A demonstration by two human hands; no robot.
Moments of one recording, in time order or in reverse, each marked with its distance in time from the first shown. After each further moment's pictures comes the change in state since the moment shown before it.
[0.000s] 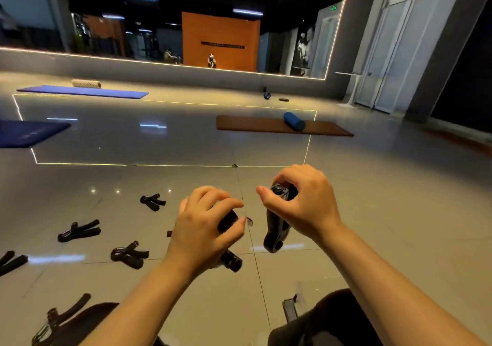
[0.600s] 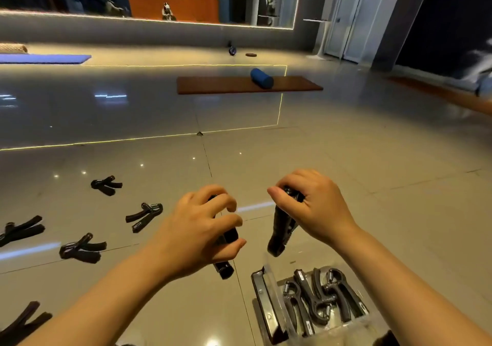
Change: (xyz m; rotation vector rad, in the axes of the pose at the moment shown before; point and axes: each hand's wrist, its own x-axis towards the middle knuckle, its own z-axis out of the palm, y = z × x) left_hand 0.028 0.027 0.084 0.110 -0.392 0.448; right_hand -0.058 0.117 -0.022 -0.037 -0.232 0.243
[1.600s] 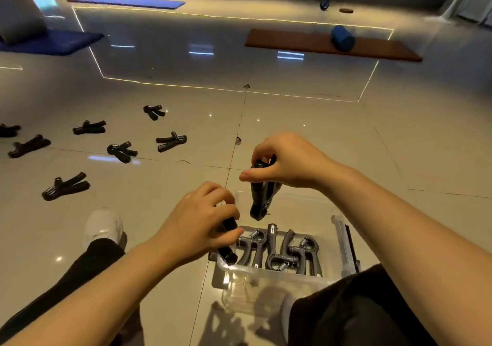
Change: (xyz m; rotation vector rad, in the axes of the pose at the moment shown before) left_hand 0.036 0.212 0.079 -0.066 -0.191 -0.475; right_hand -0.027 0.115 -0.054 0.089 -0.673 -0.357
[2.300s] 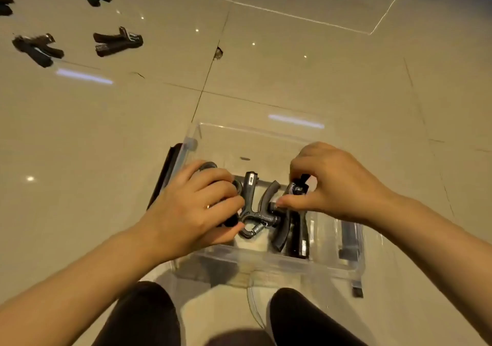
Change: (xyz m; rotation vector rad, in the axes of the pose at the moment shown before) left_hand 0.020 -0.004 0.189 -0.044 0.188 0.177; right_hand -0.046 0.170 0.141 -0.088 -0.200 -0.013
